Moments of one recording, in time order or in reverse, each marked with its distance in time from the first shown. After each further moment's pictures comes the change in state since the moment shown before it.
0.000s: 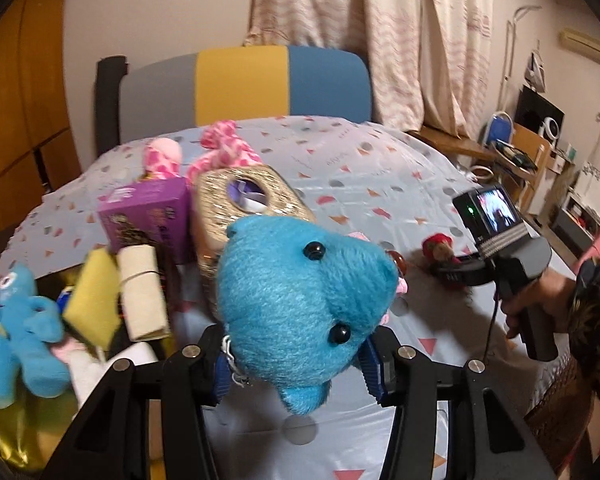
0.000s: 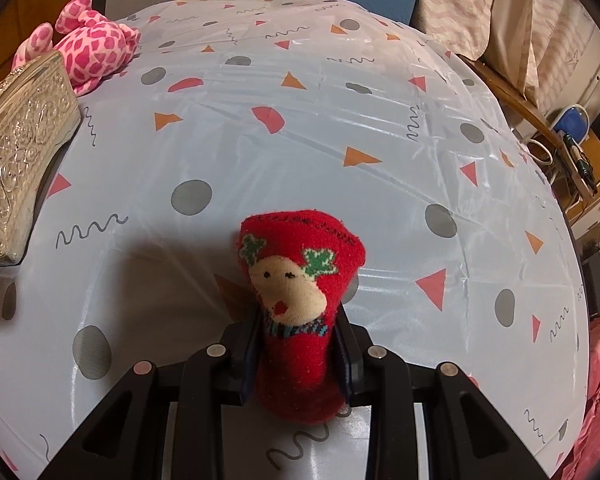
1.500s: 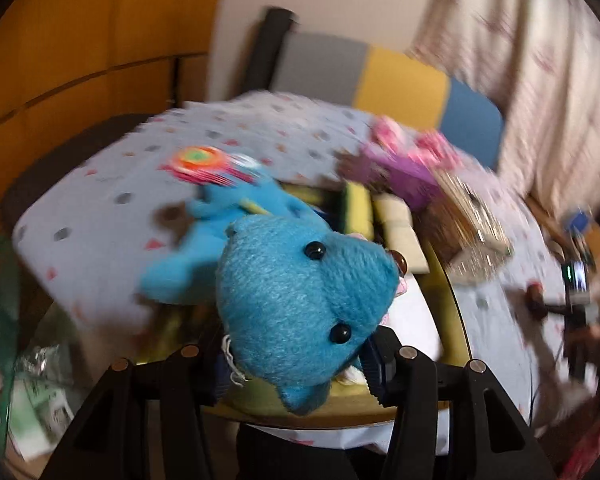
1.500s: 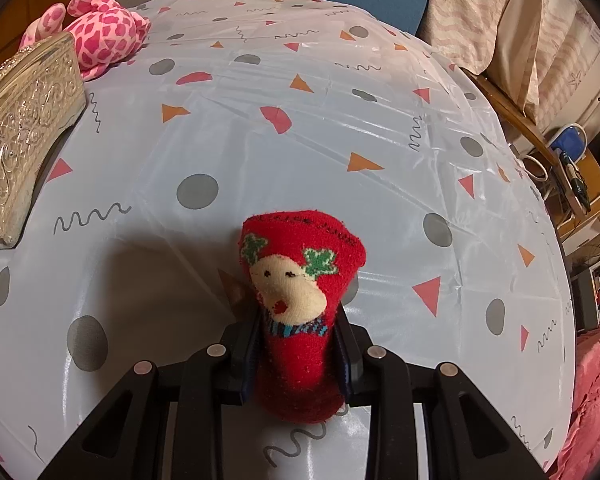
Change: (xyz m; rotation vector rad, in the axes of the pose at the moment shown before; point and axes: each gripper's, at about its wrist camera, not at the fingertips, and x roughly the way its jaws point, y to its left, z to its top) left arm -0.098 0.219 -0.088 -0.392 0.037 0.205; right arm -0.007 0.008 -0.003 -0.051 -0.004 -0.042
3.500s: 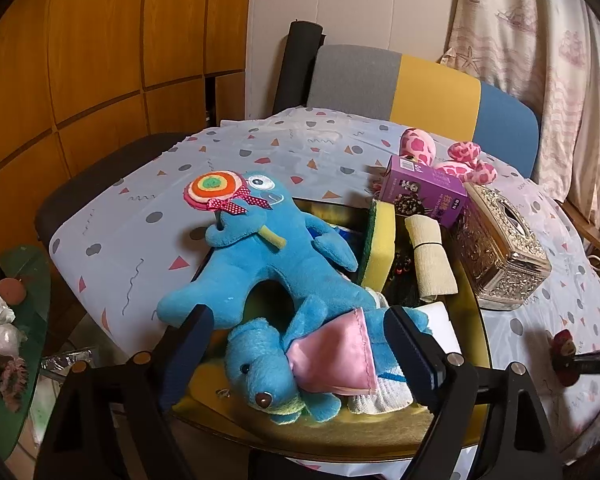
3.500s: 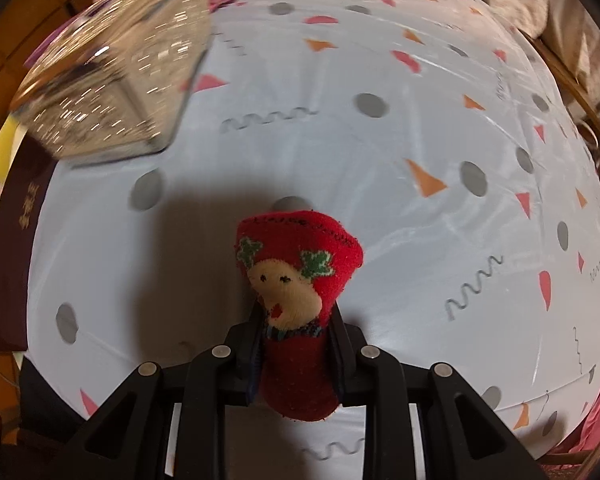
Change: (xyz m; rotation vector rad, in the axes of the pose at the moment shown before) left arm 0.007 -0.020 0.011 -0.011 -0.065 0.190; right arm -0.032 0.072 -0.027 -0.021 0.210 0.215
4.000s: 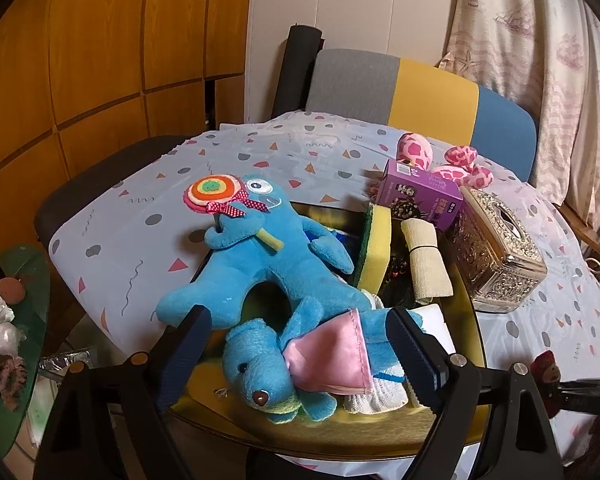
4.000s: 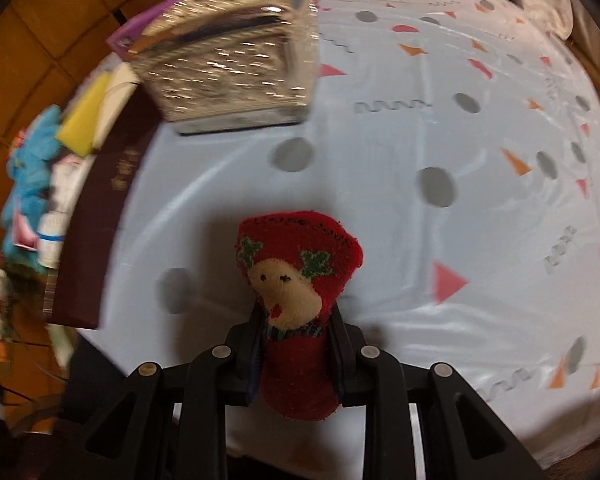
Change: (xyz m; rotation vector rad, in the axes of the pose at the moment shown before) left arm -0.005 -0.001 -0.001 -0.004 -0.016 -0.007; right arm -0.012 0.059 -0.037 -0.001 -0.069 0.231
